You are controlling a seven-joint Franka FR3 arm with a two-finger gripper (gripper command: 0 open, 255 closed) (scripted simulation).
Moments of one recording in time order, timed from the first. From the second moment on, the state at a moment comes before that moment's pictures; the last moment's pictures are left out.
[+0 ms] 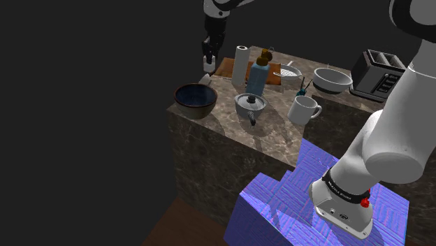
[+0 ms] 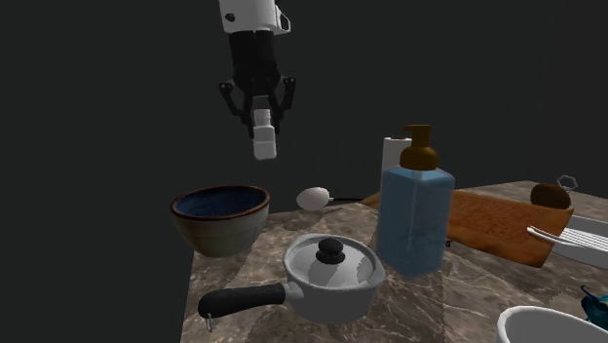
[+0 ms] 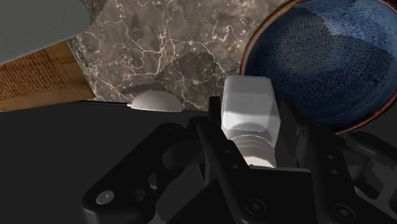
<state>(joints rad) 0.16 0.14 -0.02 -1.69 -0.10 1.93 -0.12</state>
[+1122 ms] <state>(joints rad) 0.25 0.16 0.04 -1.79 -0.13 2.04 0.05</state>
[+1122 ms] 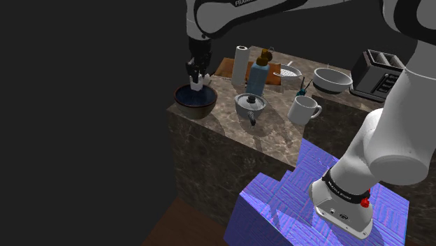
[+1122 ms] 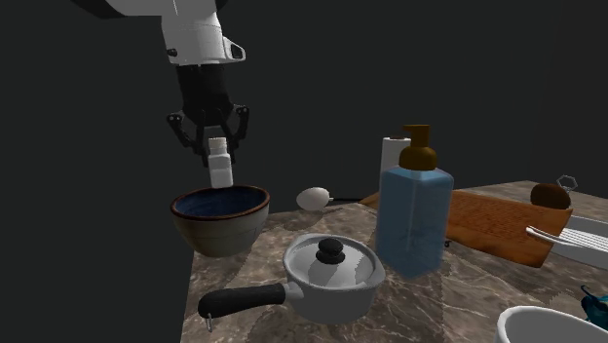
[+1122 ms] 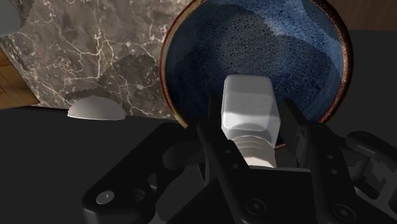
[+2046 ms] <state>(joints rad) 0.24 0.18 0.04 -1.84 -0.13 2.10 0.06</state>
